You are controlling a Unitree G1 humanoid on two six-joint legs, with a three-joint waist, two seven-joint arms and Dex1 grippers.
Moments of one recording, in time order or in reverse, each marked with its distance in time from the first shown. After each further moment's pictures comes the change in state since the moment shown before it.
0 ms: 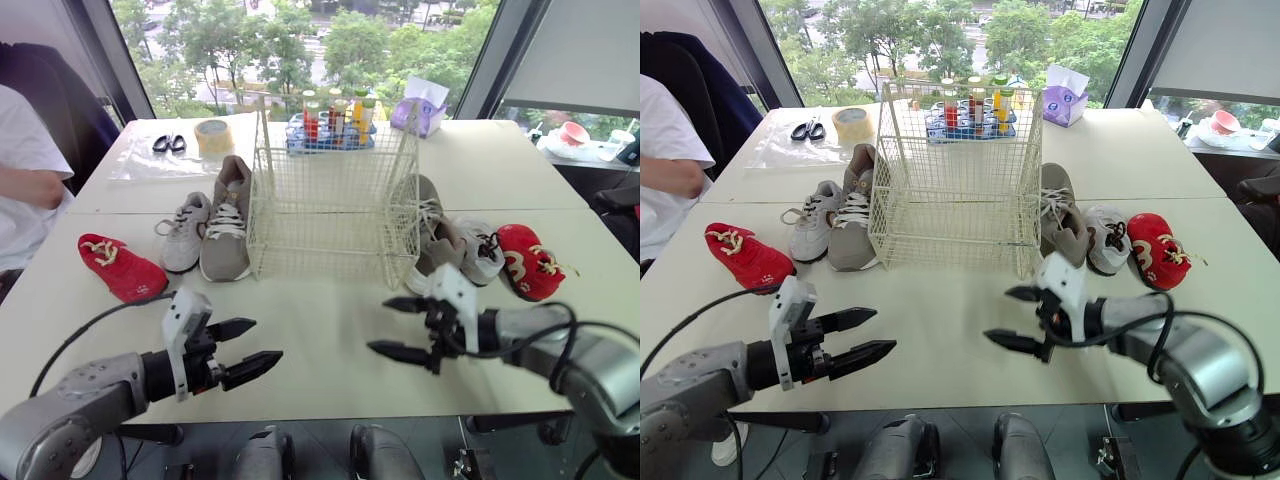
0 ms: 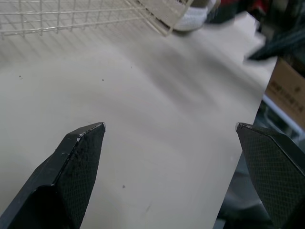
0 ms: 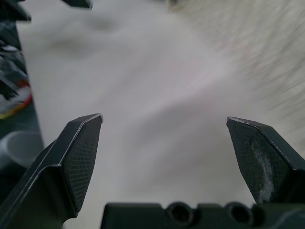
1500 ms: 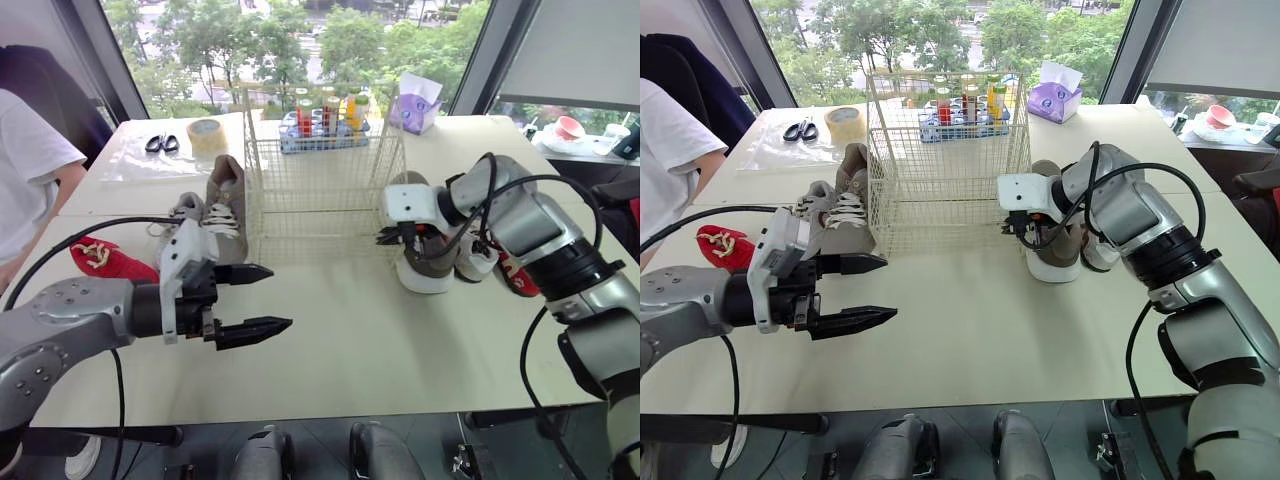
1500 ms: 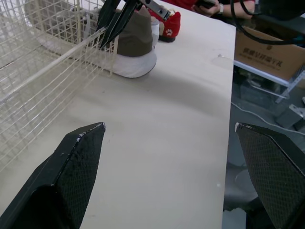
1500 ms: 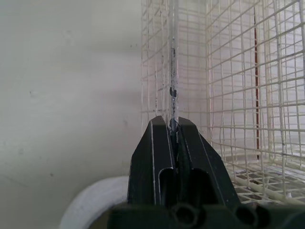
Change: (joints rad) left arm -0.323 0.118 -0.023 -0.005 -0.133 0.042 -0.025; right arm -0.664 0.159 0.550 0.788 -0.779 -0.577 0.459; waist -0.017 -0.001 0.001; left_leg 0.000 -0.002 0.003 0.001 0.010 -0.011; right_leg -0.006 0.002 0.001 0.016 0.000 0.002
